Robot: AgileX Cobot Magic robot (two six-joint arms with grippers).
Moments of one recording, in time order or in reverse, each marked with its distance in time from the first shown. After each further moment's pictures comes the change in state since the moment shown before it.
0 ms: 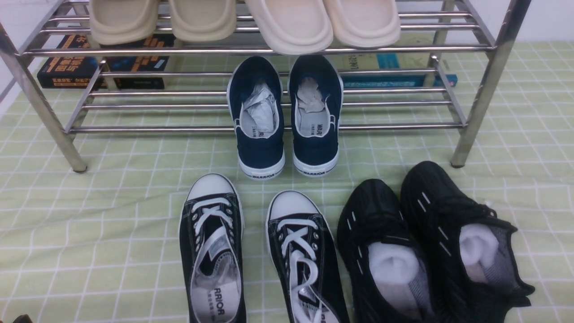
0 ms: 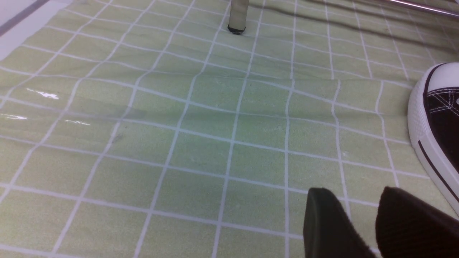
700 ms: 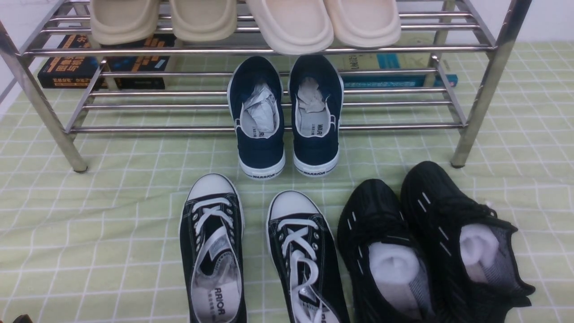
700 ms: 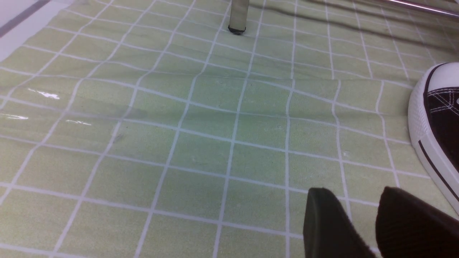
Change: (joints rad) right arm -0.017 -0.002 -0.005 -0.029 0.034 -0.075; left arm 0.000 0.000 0.000 0.000 0.000 0.000
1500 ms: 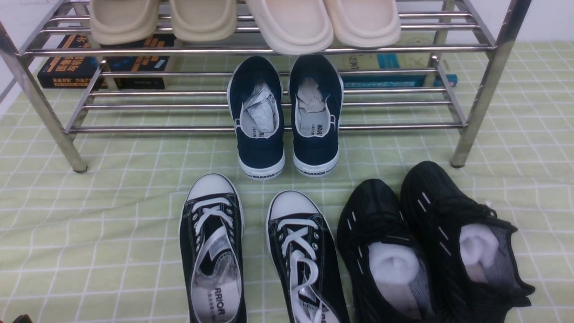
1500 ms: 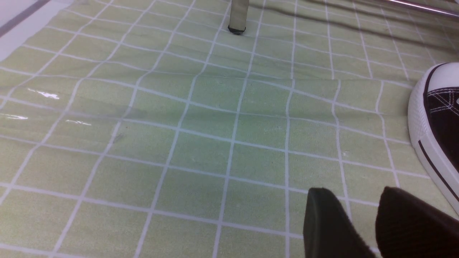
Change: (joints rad) right arm 0.035 0.000 0.000 -0.007 0.000 -0.002; left arm 0.000 0.000 0.000 0.000 0.000 0.000
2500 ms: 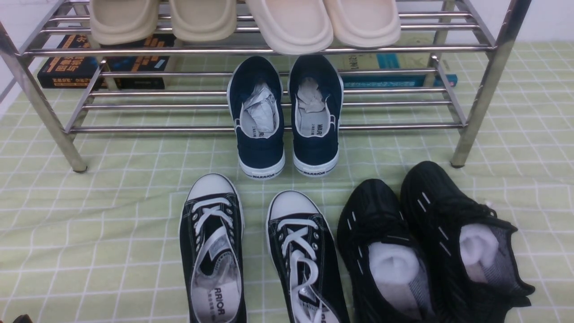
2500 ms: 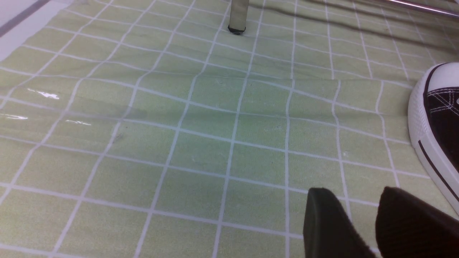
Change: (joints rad) right arm 0.000 0.000 0.000 -0.003 -0.001 0.000; left arm 0.000 0.000 0.000 0.000 0.000 0.000
